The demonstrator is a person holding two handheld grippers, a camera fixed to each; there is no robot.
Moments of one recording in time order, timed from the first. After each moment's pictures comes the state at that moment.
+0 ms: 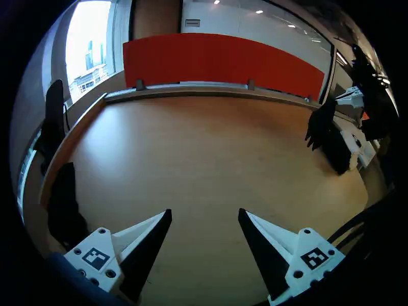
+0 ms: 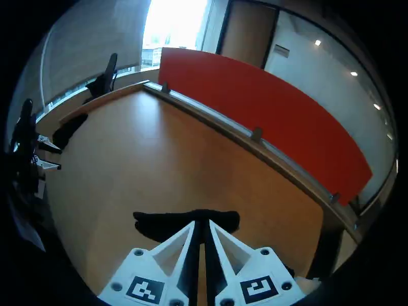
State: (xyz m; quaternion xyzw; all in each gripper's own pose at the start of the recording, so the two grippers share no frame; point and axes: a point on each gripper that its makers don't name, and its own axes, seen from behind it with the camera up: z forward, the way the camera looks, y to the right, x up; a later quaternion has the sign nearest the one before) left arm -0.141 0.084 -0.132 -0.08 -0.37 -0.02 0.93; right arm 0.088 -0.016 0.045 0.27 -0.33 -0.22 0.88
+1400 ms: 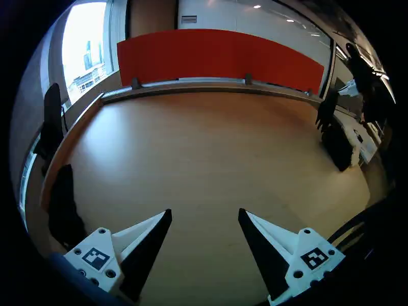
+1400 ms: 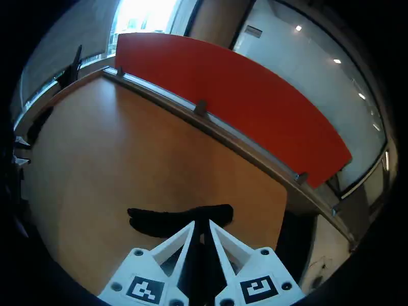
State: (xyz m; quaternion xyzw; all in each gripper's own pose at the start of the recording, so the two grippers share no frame) left arm -0.143 0.106 -0.128 -0.08 -0.38 0.00 0.92; right arm 0.098 0.143 0.111 0.17 -0.38 -0.24 0.88
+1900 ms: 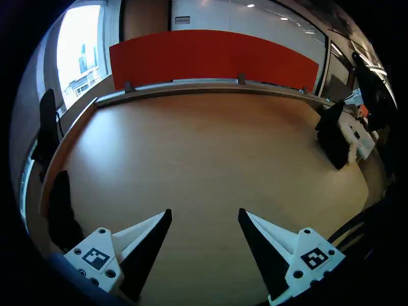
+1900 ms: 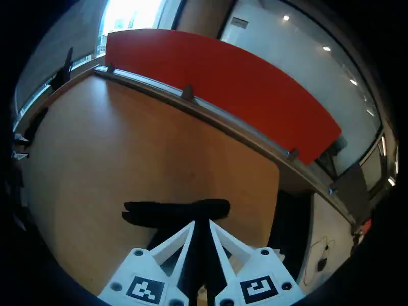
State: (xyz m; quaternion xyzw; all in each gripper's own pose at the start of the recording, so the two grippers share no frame) left arm -0.139 0.120 -0.123 -0.10 -0.38 0.01 0.92; right arm 0.081 0.202 0.057 0.13 -0.40 -0.22 0.88
